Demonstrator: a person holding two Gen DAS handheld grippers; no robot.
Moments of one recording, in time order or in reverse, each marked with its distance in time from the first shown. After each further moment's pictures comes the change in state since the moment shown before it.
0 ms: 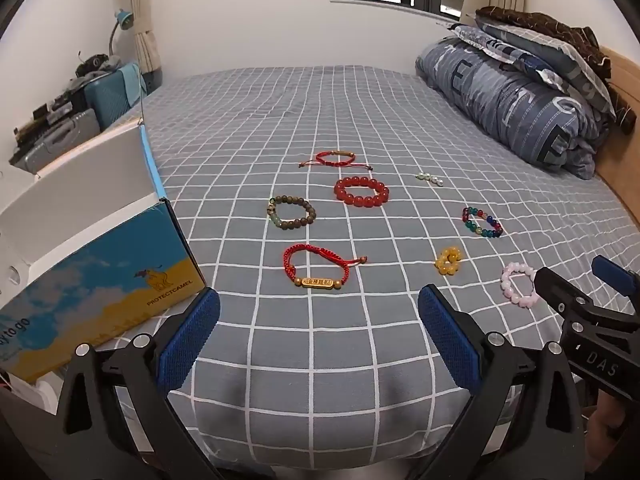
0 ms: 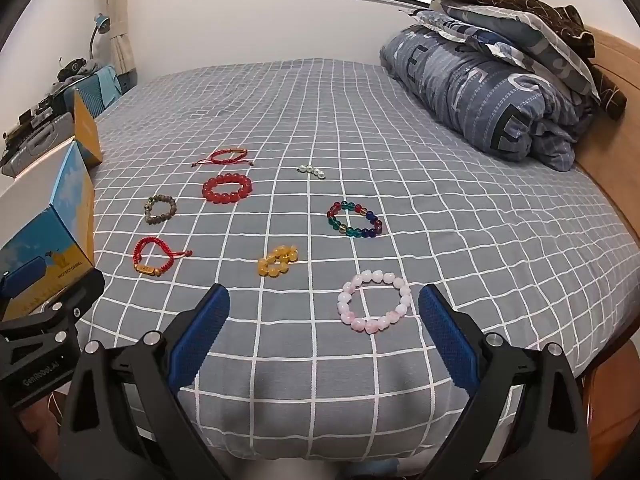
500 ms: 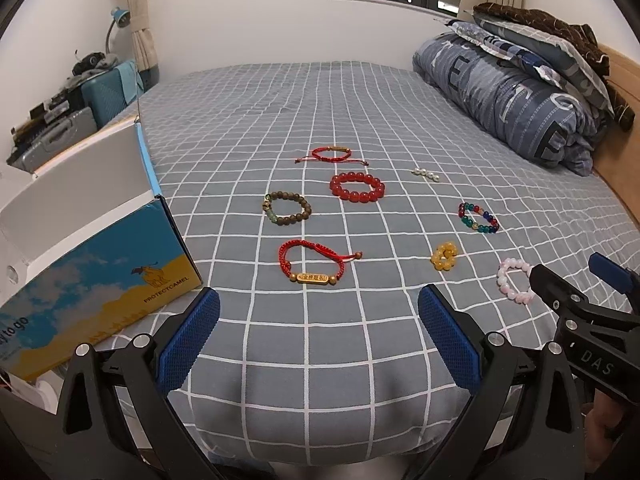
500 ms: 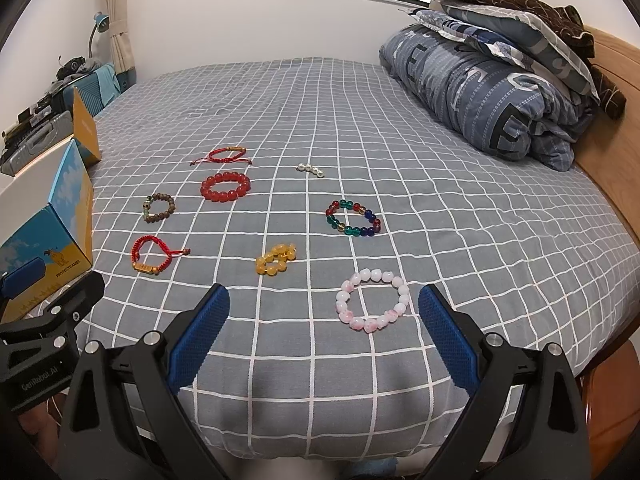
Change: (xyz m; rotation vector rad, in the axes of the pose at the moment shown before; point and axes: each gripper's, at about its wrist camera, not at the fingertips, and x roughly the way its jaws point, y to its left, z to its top) left arm 0.003 -0.005 0.001 0.006 0.019 -0.008; right arm -0.002 -0.004 0.003 0.007 0.002 0.001
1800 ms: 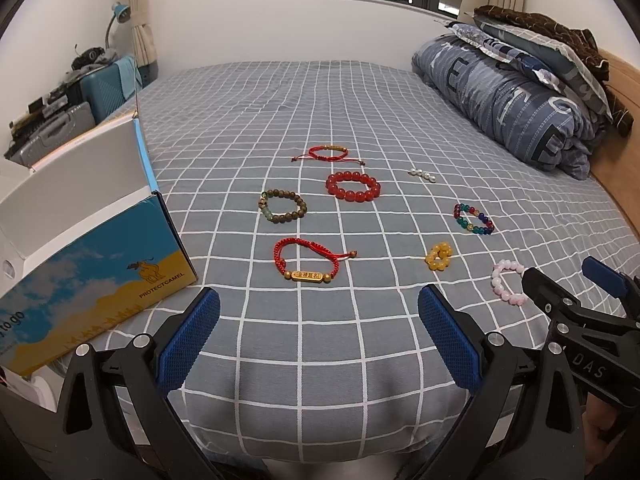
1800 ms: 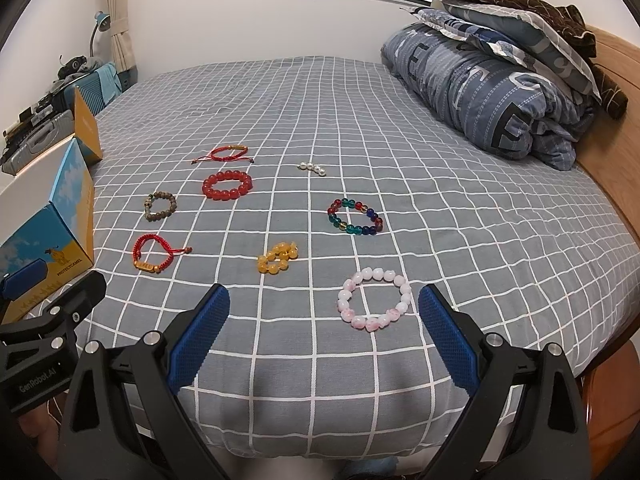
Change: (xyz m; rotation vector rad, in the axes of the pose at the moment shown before) left arm 0.000 -0.001 -0.001 -0.020 0.005 -0.012; right arm 0.002 0.001 -0.001 0.000 0.002 0.006
